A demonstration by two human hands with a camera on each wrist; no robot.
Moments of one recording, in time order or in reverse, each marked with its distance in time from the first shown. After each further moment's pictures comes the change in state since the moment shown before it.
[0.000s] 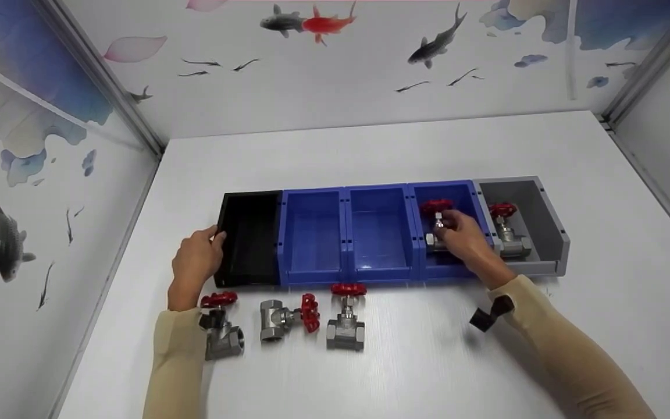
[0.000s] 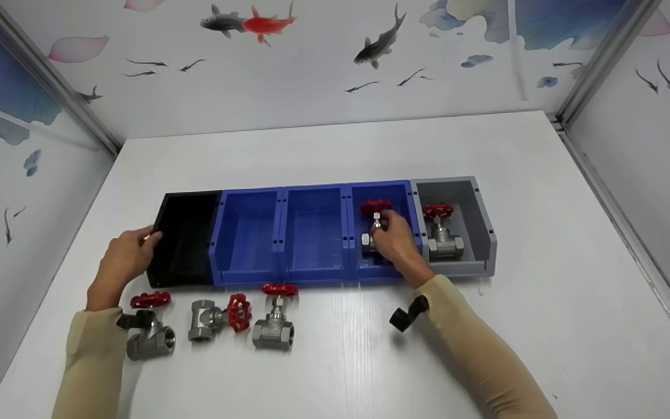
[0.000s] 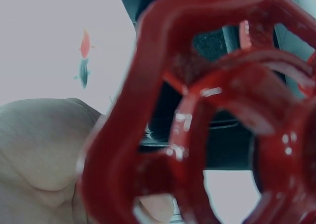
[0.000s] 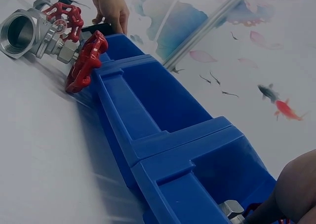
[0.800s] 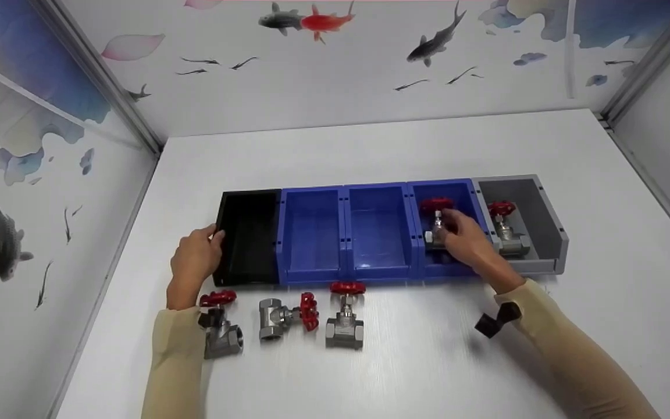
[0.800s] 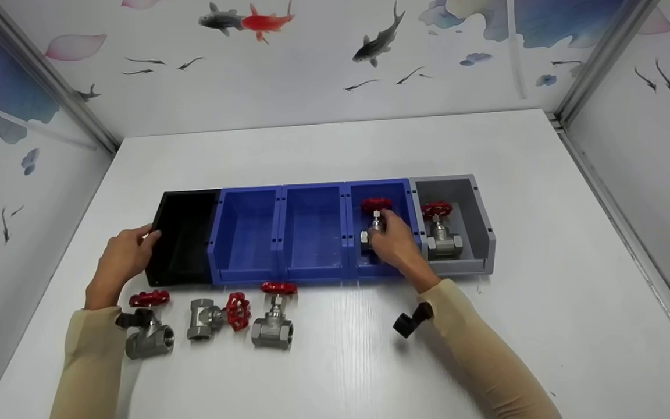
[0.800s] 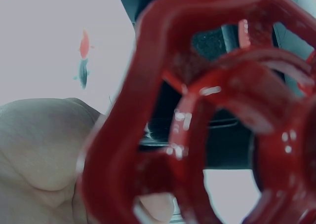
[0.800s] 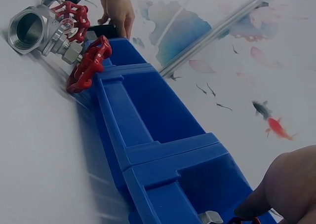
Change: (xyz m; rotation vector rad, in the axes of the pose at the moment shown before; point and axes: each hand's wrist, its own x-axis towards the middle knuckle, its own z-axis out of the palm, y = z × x) left_hand 0.001 -0.001 0.001 0.005 0.014 0.009; right_hand -0.018 -0.011 -0.008 -0.166 -0.056 -0.047
